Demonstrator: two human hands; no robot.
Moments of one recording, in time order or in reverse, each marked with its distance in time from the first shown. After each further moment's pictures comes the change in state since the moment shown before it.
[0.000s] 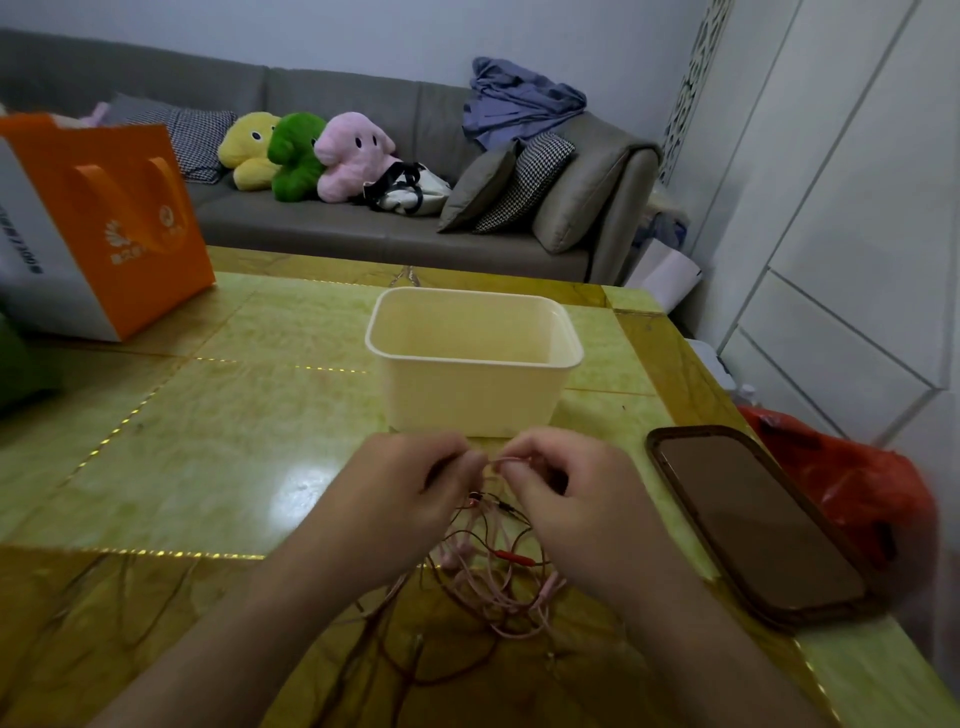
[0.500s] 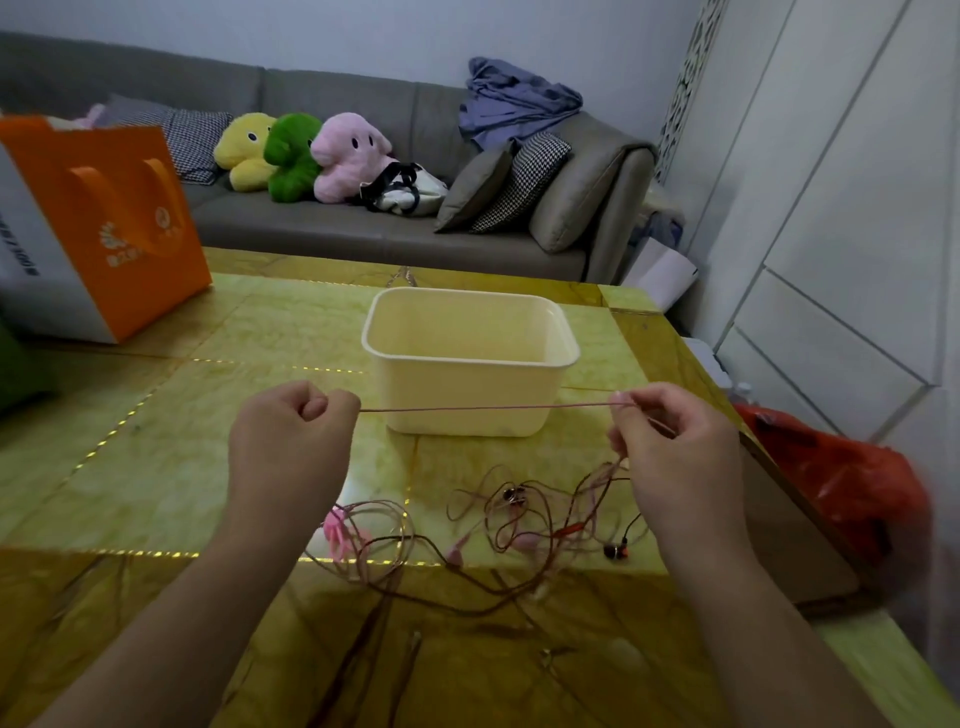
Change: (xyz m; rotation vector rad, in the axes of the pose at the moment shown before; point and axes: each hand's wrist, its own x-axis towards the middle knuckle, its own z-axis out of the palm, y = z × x) left_hand 0.006 -0.013 -0.029 -0.167 0.547 -0.599; right_hand 0.011 0.024 -0.040 0.134 0.534 0.259
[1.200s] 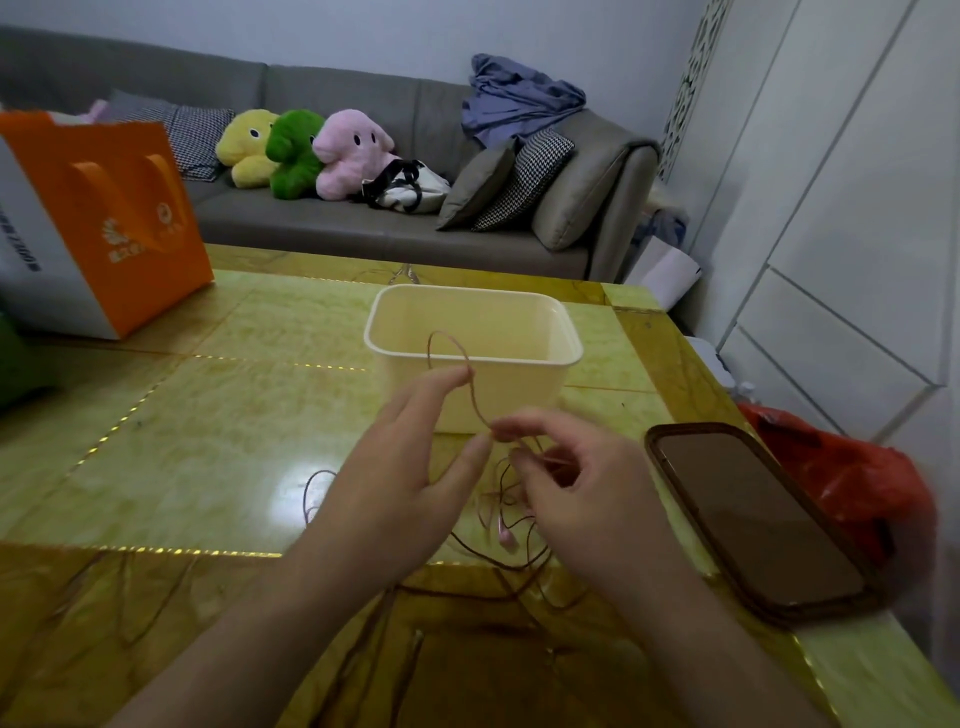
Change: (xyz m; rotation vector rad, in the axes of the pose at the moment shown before) left_hand -0.029 0.000 0.028 0.112 -0.433 0.501; right_hand -0.036 -0.014 0.029 -0.031 -0.437 -0.243
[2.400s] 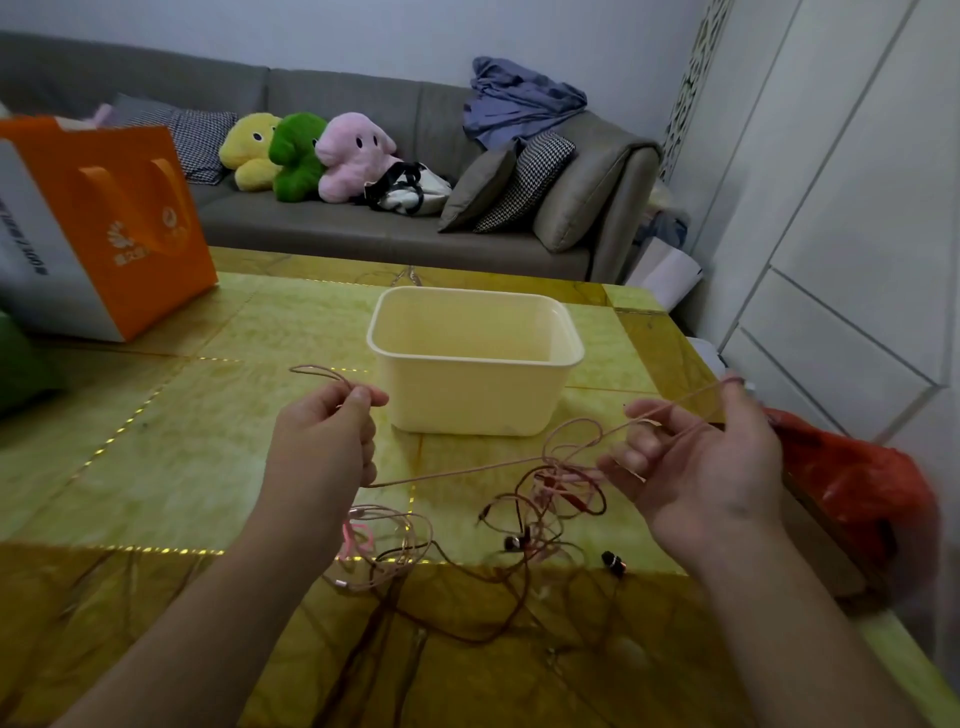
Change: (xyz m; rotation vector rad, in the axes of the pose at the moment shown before) left_hand 0.016 -0.031 -0.017 -0.689 0.346 -0.558; right_hand 0.021 0.014 -0.054 1.036 0.325 0.698
